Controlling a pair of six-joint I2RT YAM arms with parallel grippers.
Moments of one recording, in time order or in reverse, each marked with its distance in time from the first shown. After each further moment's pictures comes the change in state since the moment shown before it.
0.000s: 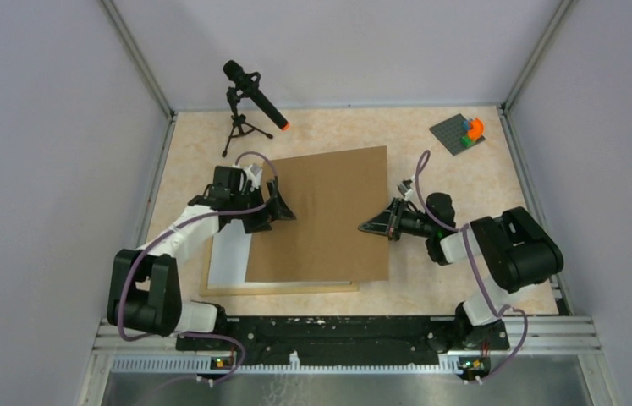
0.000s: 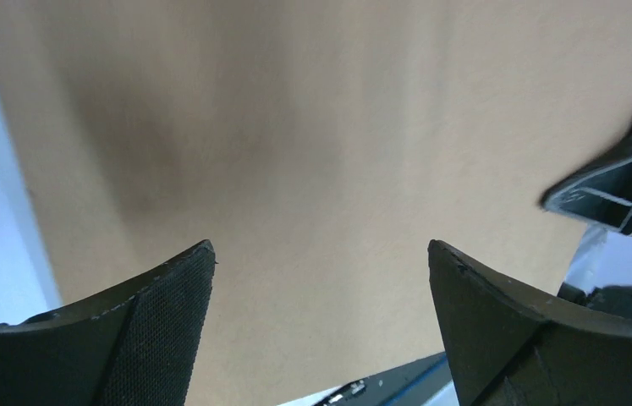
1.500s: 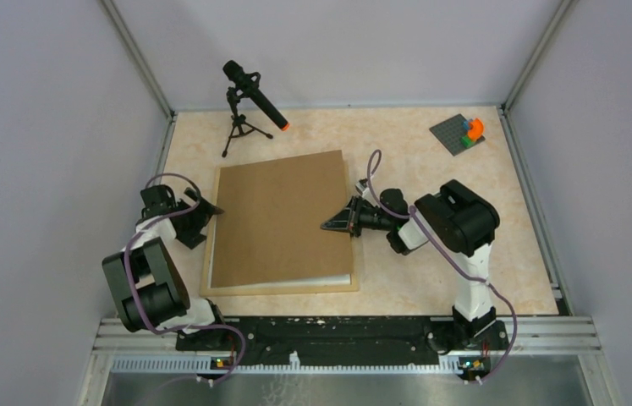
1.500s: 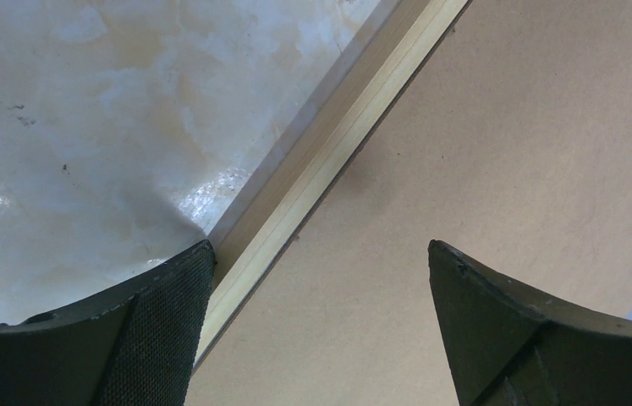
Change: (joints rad) left arm 0.612 0.053 -0.110 0.093 -0.132 -0.082; right arm 0.245 0.409 0.301 0.157 0.127 0.137
